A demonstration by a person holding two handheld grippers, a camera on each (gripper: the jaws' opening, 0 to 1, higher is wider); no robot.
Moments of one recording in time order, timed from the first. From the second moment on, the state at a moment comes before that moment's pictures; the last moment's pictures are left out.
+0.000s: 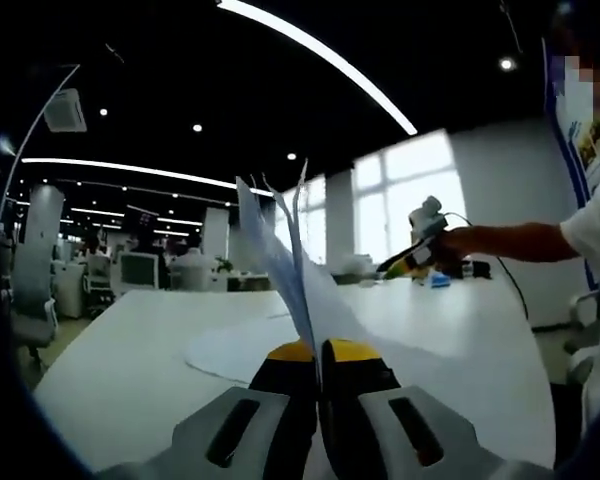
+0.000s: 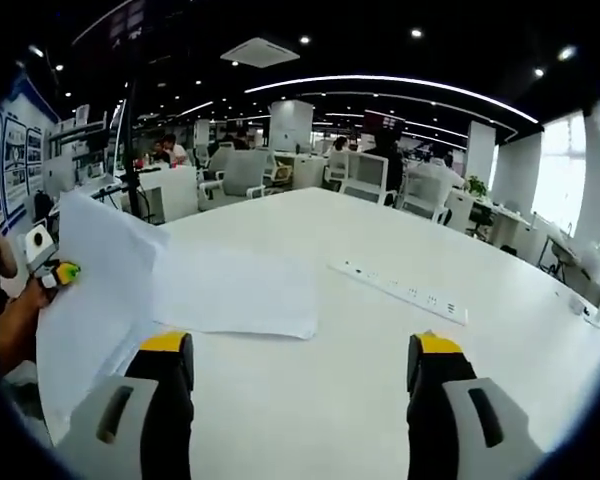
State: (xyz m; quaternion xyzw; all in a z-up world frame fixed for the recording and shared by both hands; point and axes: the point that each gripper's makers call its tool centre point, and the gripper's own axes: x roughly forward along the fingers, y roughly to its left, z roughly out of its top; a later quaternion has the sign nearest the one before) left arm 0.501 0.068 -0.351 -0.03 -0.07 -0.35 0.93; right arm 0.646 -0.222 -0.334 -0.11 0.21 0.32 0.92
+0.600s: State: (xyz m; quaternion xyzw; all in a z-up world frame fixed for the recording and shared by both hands) left arm 0.497 0.066 -0.357 -0.02 -0.05 -0.36 0.93; right arm 0.655 -0.216 -0.340 -0.11 0.22 0.32 0.92
